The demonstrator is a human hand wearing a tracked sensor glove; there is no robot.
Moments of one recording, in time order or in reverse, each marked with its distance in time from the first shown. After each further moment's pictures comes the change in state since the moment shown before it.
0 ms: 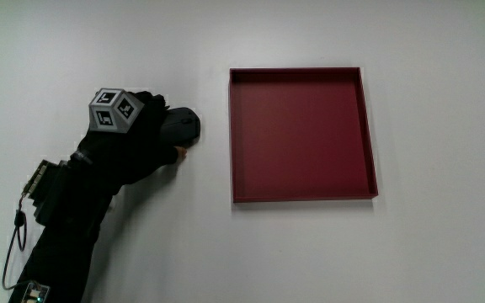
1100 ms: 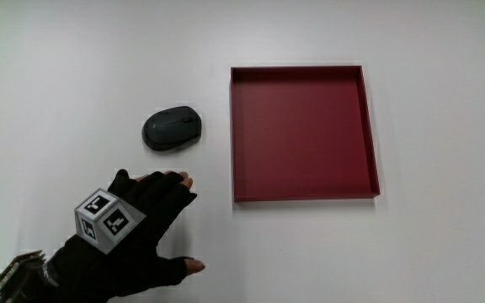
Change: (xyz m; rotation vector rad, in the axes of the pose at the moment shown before) arm 0.066 -0.148 -0.015 -0.100 -0.046 -0.354
